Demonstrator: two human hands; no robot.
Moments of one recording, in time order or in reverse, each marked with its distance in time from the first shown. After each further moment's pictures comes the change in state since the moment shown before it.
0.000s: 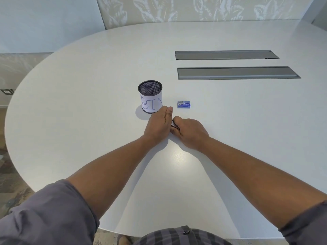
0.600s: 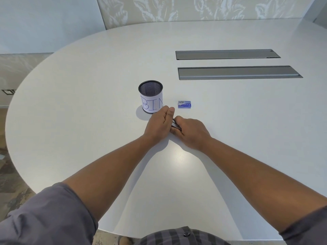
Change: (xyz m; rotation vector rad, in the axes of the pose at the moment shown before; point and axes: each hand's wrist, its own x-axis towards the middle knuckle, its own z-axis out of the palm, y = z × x) left_hand 0.002 -0.002 -0.003 -0.037 -0.053 -0.007; right_hand 0.000 0.003 -0.001 -0.010 -0.004 0.009
